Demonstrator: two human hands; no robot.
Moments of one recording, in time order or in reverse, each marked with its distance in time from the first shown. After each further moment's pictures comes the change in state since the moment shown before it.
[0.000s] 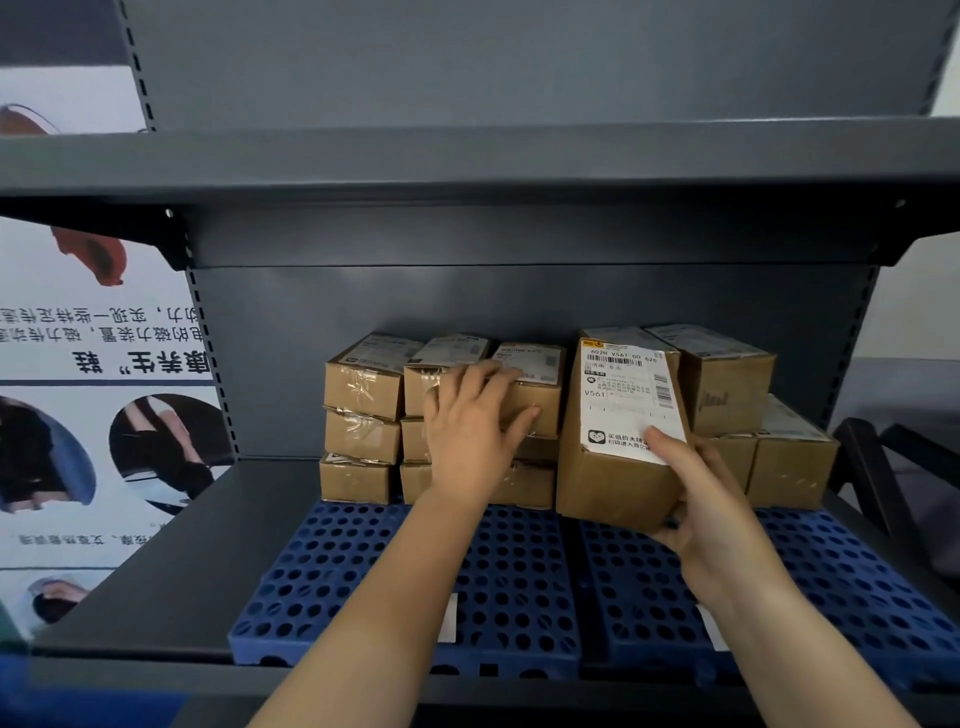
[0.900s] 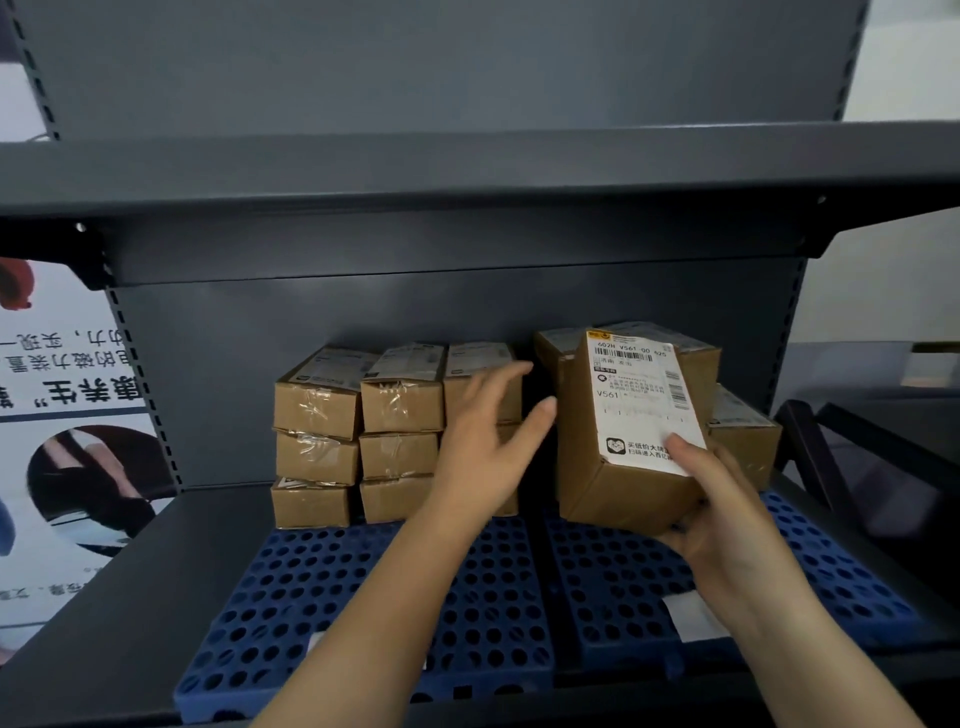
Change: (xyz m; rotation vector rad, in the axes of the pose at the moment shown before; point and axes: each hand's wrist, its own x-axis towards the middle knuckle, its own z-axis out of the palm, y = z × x) left_hand -0.001 0.047 -0.033 -0.742 -0.356 -0.120; right_hand -0.009 -0.009 -0.027 0.059 0.052 -0.077
